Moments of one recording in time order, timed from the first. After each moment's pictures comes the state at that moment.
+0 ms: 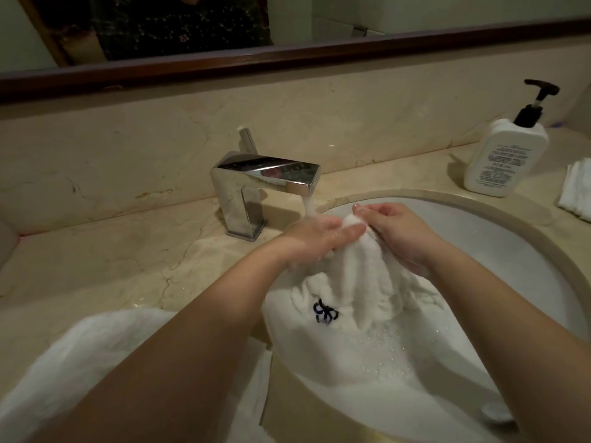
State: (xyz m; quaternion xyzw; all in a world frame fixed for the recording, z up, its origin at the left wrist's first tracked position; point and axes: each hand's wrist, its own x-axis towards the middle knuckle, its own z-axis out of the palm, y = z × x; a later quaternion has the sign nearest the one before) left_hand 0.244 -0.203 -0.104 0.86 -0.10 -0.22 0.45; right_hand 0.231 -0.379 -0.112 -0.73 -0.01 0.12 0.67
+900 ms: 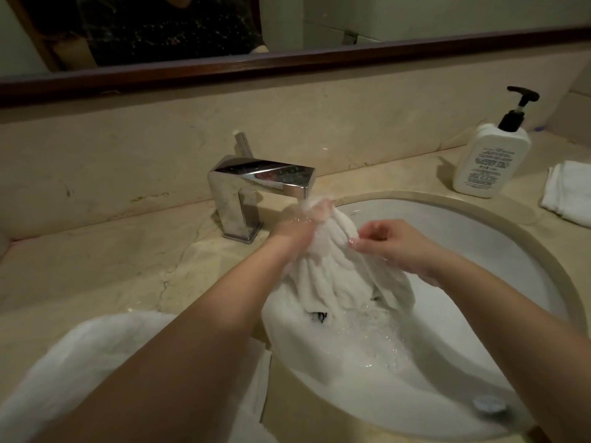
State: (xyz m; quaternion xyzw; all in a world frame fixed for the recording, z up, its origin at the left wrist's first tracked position) left_hand 0.244 -0.209 -0.098 0.80 0.07 -0.15 0.58; right_hand 0.216 -0.396 -0.113 -0.86 0.01 0.14 0.49
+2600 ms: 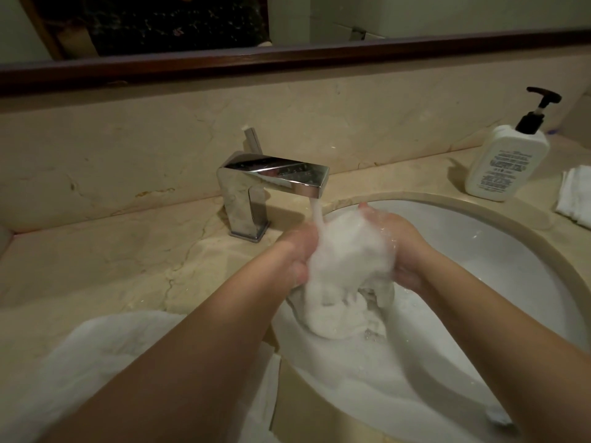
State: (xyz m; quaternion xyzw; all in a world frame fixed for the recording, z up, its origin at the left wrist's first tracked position) left_hand 0.249 -0.208 -0.121 0.58 0.17 -0.29 0.74; right_hand 0.222 -0.355 -0.113 -0.64 0.09 0.11 0.75
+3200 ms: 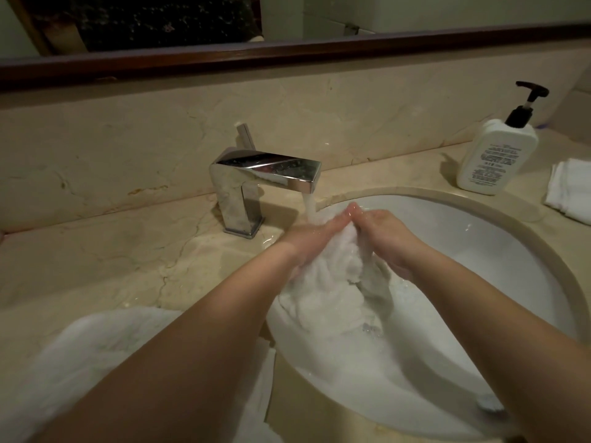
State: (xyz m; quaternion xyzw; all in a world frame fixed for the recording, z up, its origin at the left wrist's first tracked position) left_hand 0.249 -0.210 -0.131 0.74 0.07 -0.23 0.63; right_hand 0.229 -0.359 -0.119 -0.79 0.06 0.07 0.60
